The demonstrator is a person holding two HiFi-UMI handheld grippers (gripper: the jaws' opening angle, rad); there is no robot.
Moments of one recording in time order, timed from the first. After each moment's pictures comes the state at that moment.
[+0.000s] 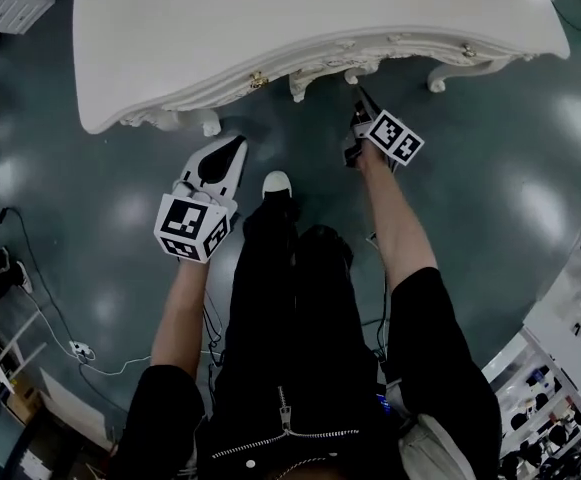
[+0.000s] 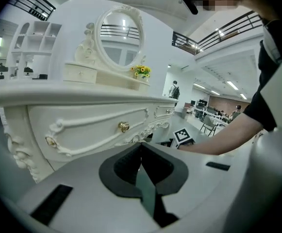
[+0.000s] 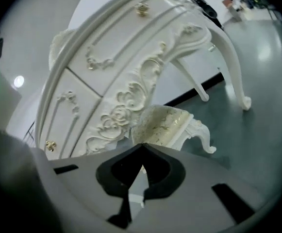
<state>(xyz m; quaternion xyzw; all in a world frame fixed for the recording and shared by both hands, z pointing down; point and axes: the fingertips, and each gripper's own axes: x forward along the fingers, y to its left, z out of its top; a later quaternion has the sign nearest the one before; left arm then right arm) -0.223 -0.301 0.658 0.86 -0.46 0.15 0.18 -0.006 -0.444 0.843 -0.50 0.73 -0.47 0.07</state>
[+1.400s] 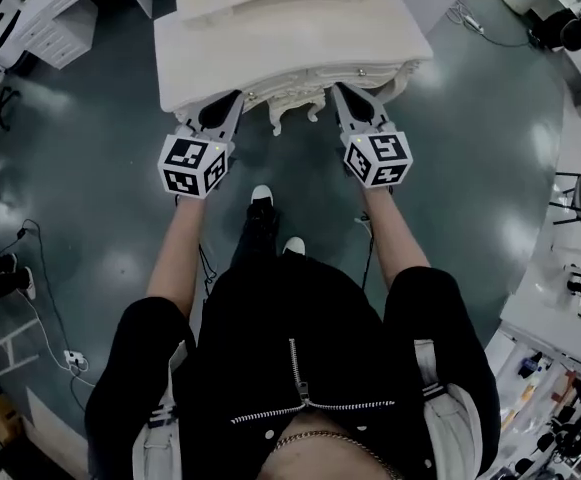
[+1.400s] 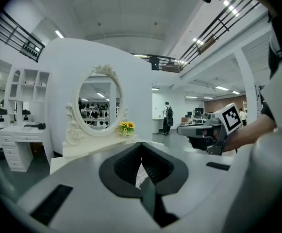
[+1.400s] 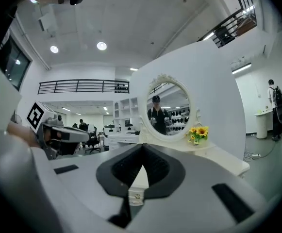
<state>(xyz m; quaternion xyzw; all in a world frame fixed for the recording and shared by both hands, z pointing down) -0.163 -0.203 0.258 0.87 -0.48 0.08 0.04 0.008 -0.235 0.271 -0.45 0.89 -0.05 -0.01</state>
